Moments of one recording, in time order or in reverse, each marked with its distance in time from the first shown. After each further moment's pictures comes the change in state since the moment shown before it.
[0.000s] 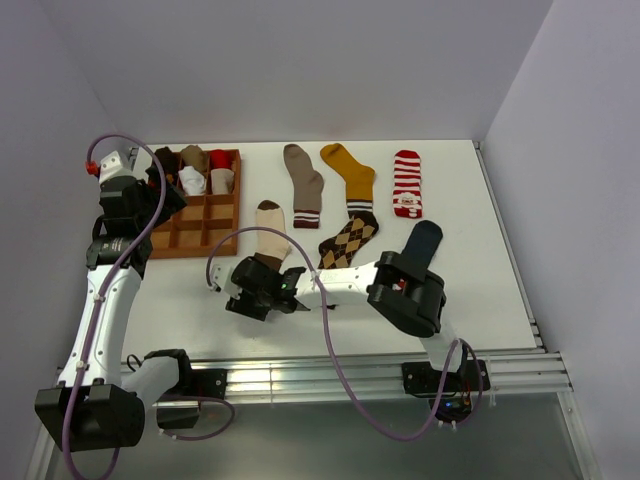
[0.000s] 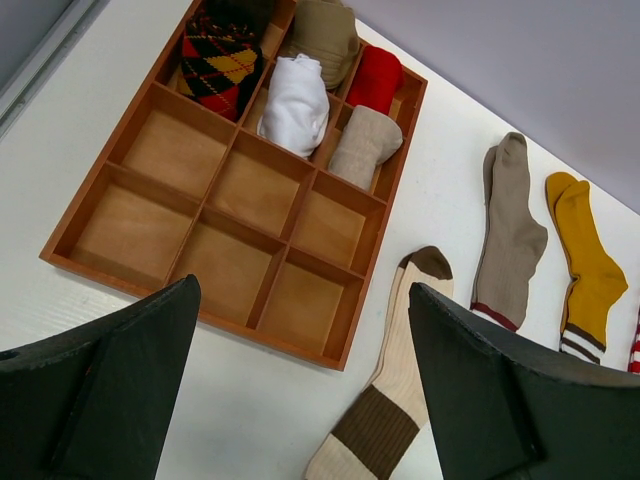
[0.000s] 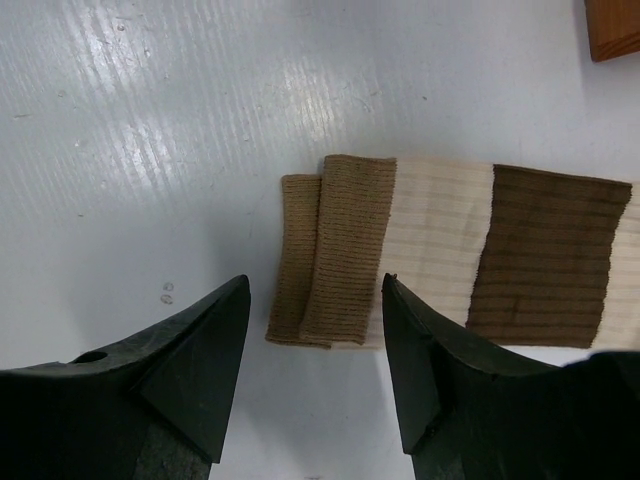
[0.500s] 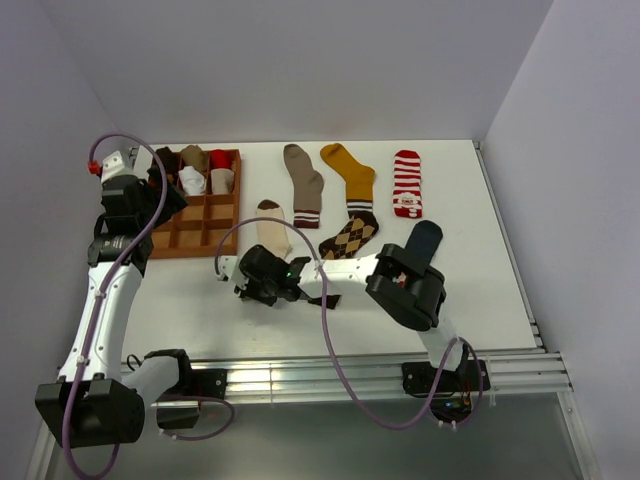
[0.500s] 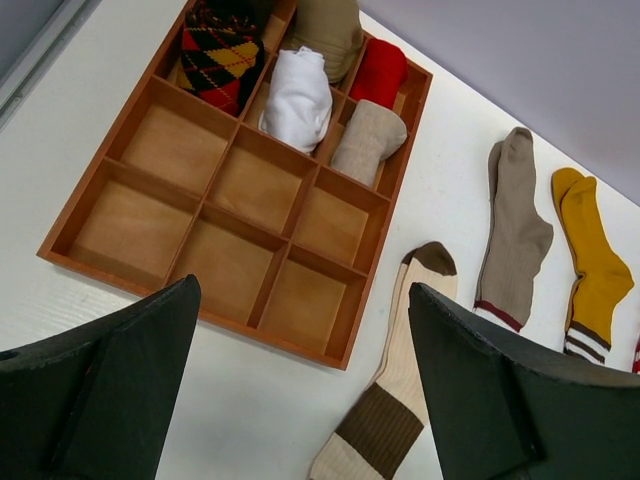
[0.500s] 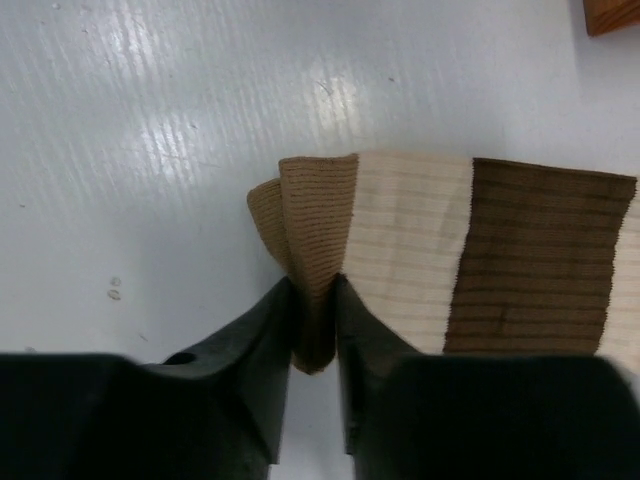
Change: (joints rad) left arm 0.001 0.013 0.000 0.001 0.004 0.000; right arm -0.064 0.019 0.000 0.001 -0.084 -0.011
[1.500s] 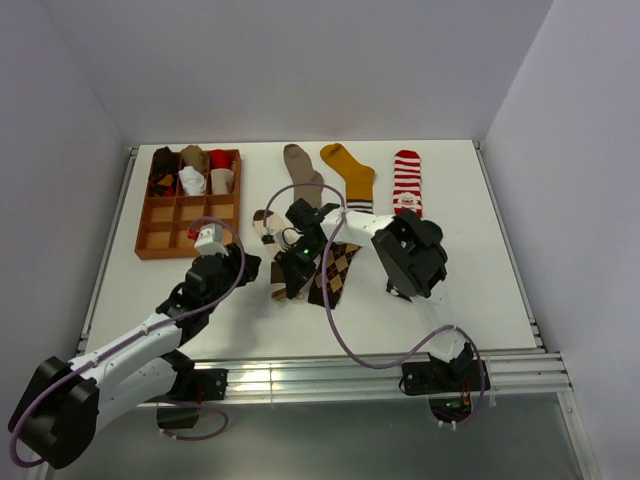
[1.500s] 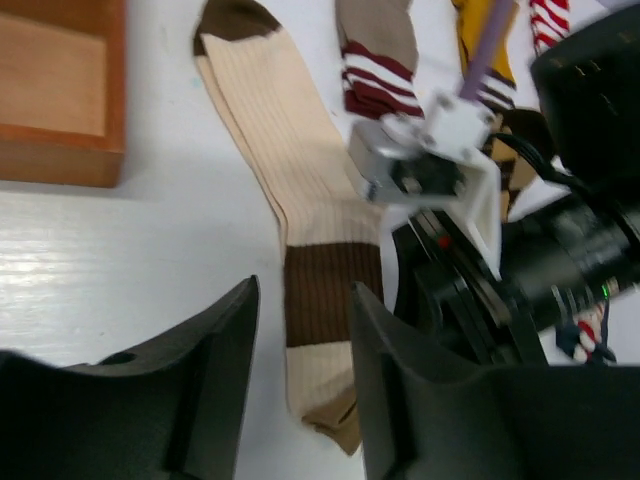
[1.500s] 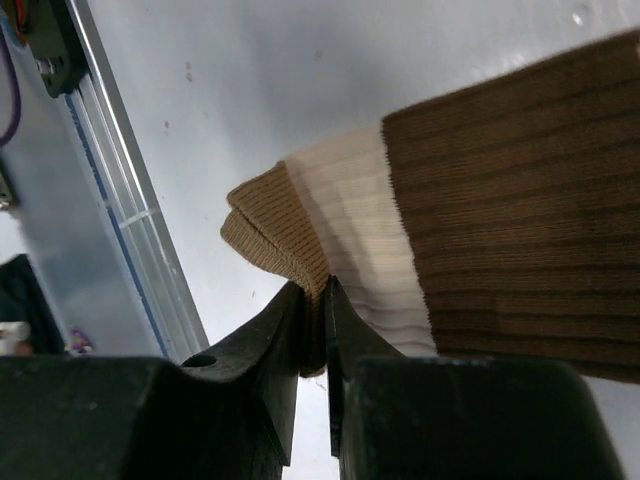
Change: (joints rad) left arm -0.605 -0.116 -0.680 0.606 -0.106 -0.195; right arm -0.380 0.111 0.181 -0.559 -0.780 0.010
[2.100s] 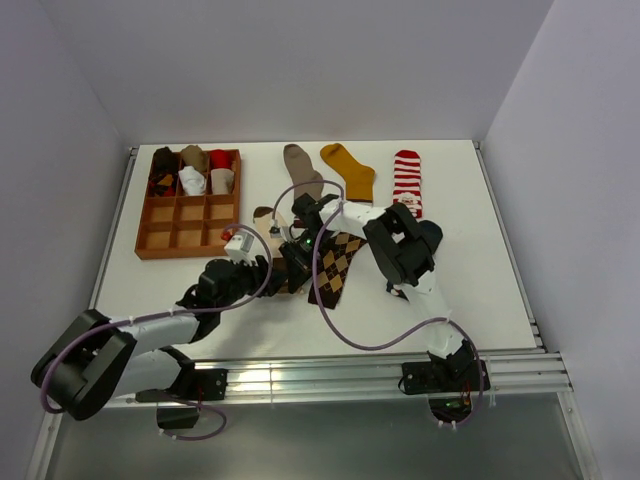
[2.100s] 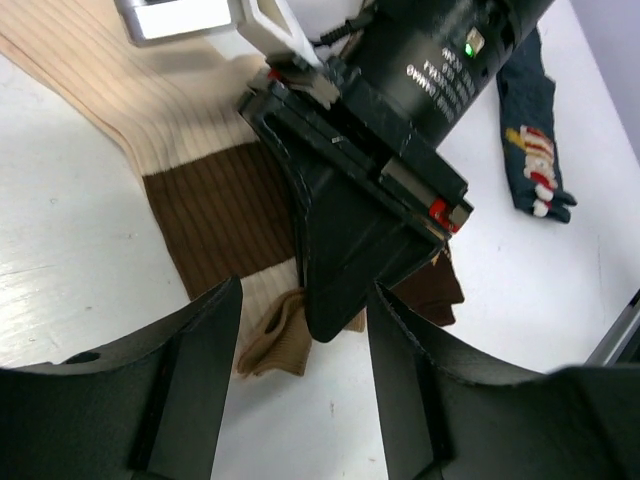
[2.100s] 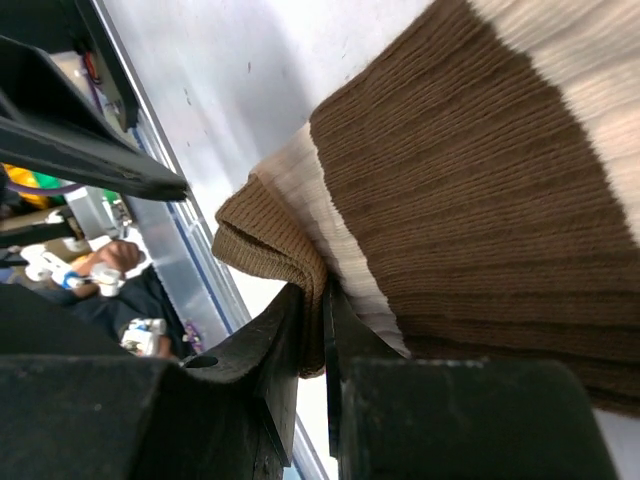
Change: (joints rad) left arm -0.048 0.262 -0.094 0.409 0.338 0.127; right arm -0.078 0.173 0.174 -0.180 -0.112 0.108
